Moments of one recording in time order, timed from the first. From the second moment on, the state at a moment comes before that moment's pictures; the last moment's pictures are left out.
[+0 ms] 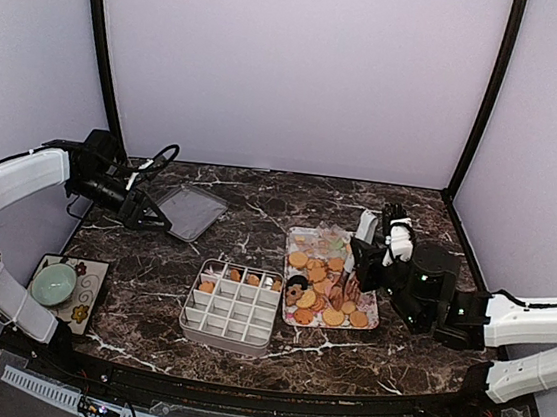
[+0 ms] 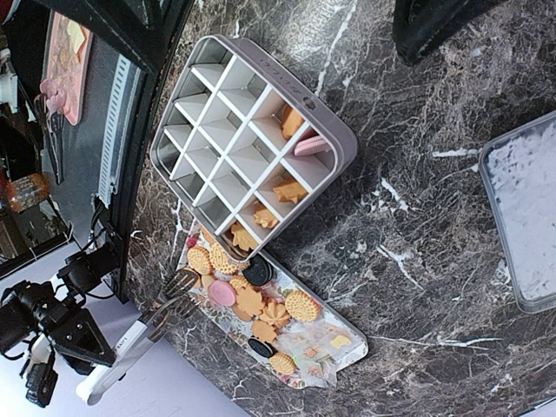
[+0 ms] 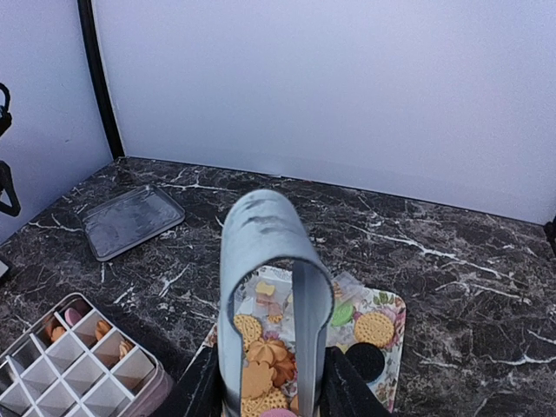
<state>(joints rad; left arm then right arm) -0.09 1.43 1.13 -0.90 0.93 0.49 1.07 1.09 0.52 0.39 0.63 0.16</state>
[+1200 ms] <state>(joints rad) -0.09 1.43 1.13 -0.90 0.93 0.49 1.11 1.13 0.50 0.35 0.61 0.27</state>
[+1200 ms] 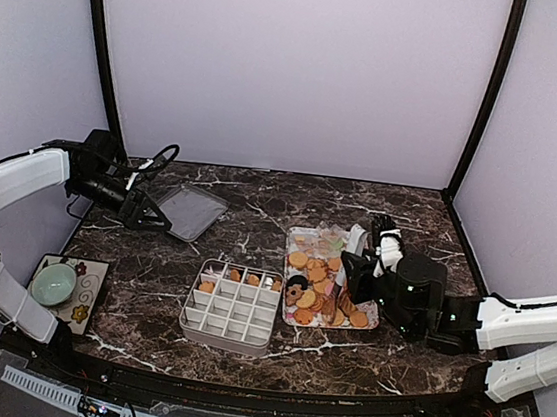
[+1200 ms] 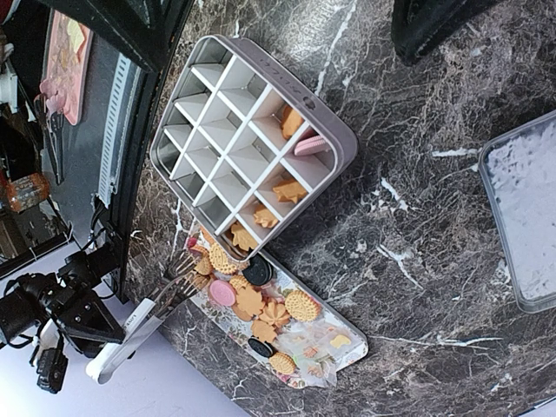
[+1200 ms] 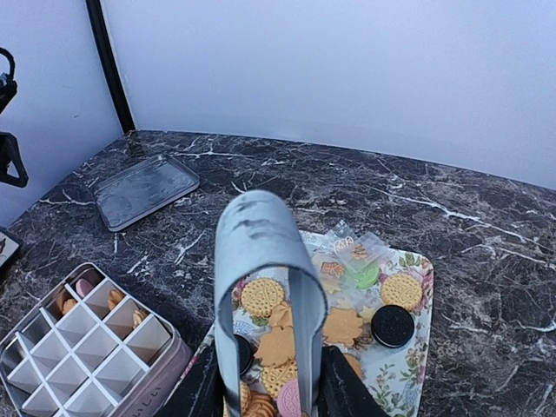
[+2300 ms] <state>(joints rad) -0.09 1.43 1.13 -0.90 0.93 0.49 1.15 1.14 0.59 0.30 0.66 0.22</state>
